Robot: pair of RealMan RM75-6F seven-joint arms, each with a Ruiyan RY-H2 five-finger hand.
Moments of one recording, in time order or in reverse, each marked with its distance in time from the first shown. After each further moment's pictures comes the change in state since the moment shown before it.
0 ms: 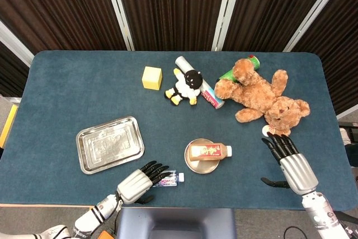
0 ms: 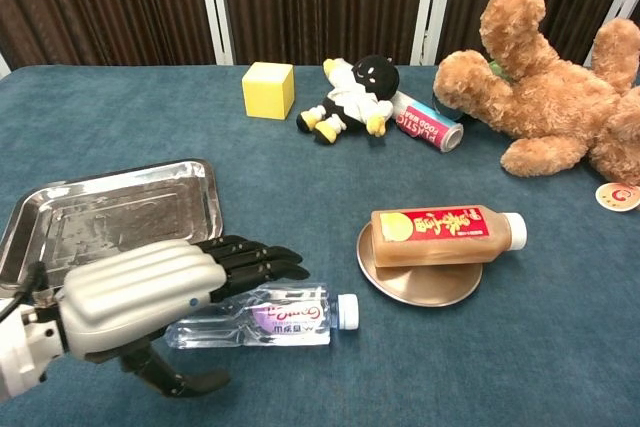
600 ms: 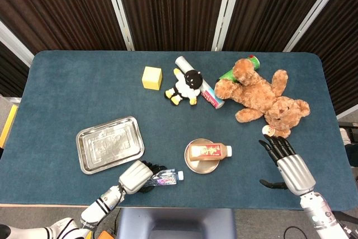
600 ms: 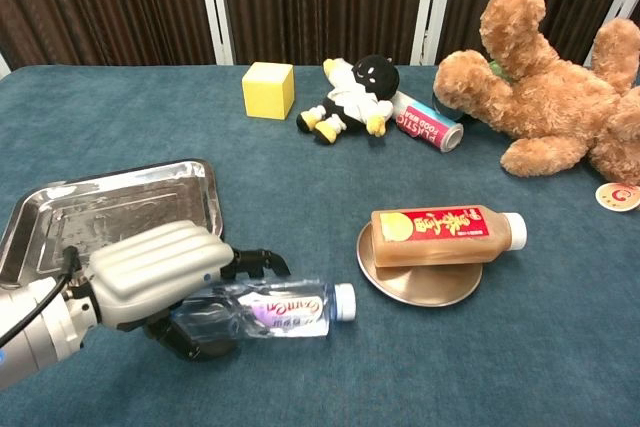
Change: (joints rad) left arm -0.027 -0.089 -0.024 0.166 -0.043 0.045 0.009; right arm -0.011 0.005 0.022 -0.013 -0.008 -0.052 -0.015
